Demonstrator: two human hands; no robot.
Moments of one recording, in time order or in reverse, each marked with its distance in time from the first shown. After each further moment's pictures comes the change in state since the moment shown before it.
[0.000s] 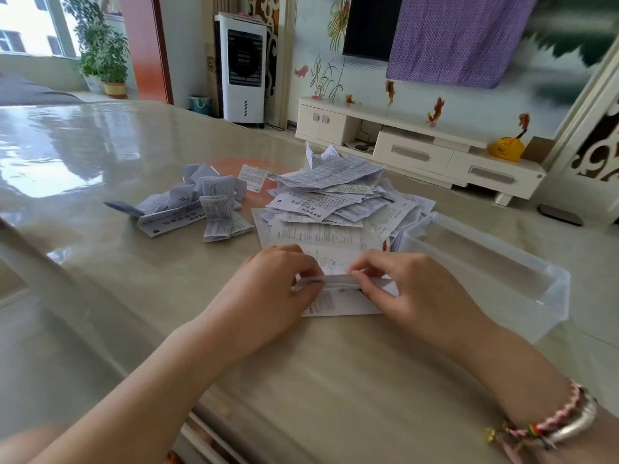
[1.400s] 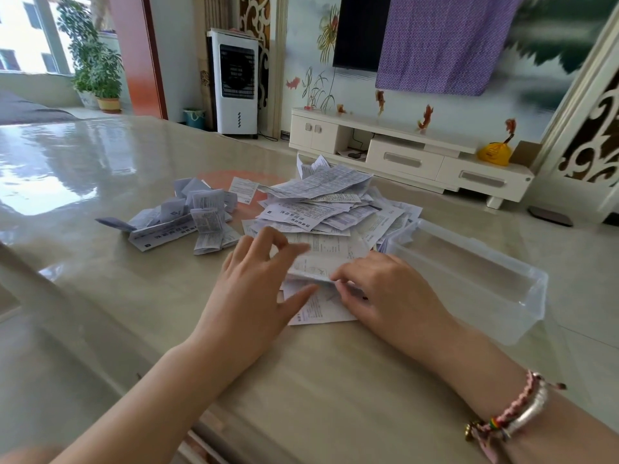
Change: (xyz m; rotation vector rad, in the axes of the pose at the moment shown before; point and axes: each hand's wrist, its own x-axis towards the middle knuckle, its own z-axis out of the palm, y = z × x) left_hand -0.007 0.000 0.005 0.169 0.290 0.085; right_hand 0.008 0.006 0.016 -0.237 0.042 -0.089
